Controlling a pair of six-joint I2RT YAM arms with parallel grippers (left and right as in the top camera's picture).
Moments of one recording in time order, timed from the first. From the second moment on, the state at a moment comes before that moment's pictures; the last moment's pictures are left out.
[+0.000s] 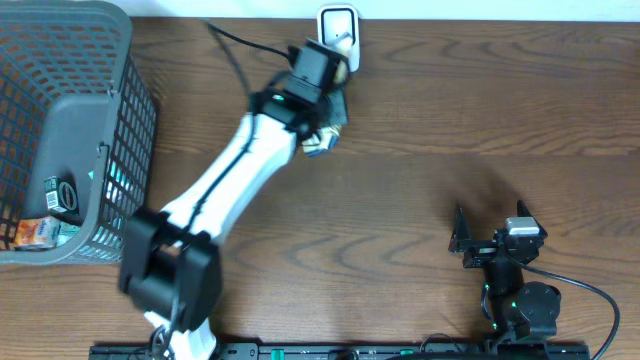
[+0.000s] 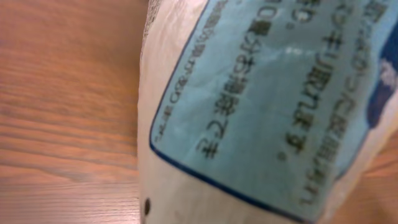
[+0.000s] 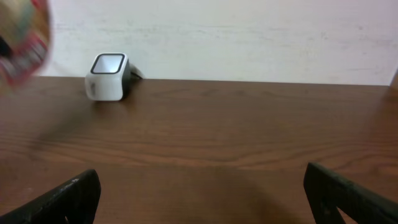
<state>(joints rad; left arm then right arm) -0.51 1.88 1.56 -0.60 -0.06 -0.60 0.03 0.01 0.01 -0.07 -0.03 -0.01</state>
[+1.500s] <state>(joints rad) -0.33 1.89 1.57 -0.70 0.08 -0.58 0.03 0.01 0.01 -0.07 -0.03 -0.01</state>
